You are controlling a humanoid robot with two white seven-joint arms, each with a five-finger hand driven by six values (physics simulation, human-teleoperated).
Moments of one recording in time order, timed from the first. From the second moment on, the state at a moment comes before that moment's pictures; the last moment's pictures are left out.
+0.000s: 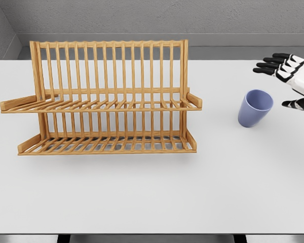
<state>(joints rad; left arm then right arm) 0.06 0.00 -0.22 -0.18 0.13 -0.01 -0.13 -0.21 -1.14 0.26 -1.67 0.33 -0.61 0.02</state>
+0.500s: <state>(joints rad) 0.06 0.00 -0.22 -0.18 0.13 -0.01 -0.13 -0.41 -1.12 0.24 -1.51 0.28 -0.61 0.47</state>
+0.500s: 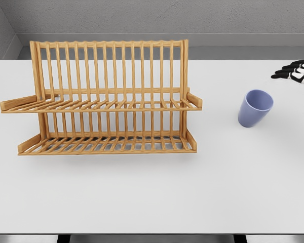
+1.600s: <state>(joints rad) 0.06 0.00 -0.22 -0.18 0.13 -0.01 -0.13 -0.72 -0.95 0.68 -1.32 0.29 -0.61 0.58</state>
